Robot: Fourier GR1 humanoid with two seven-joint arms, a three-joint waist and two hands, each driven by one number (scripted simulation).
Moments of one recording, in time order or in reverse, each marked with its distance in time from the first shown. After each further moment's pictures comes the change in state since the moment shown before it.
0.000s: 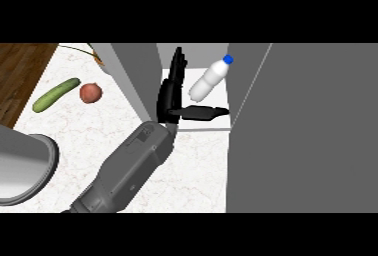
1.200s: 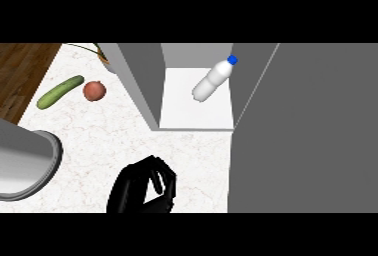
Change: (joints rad) left arm 0.739 0.309 -0.287 -0.848 -0.076 -0.034 0.037; right arm 0.034 -0.040 0.046 -0.007 0.002 0.116 0.032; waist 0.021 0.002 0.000
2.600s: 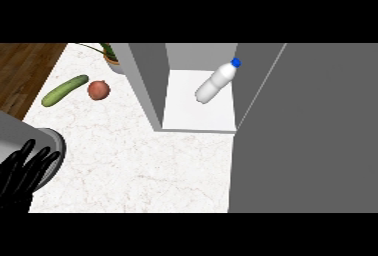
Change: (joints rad) left arm 0.396 0.494 0.405 -0.343 0.266 -0.278 -0.059; right arm -0.127 -0.087 0.359 -0.022 0.072 0.146 0.066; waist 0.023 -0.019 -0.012
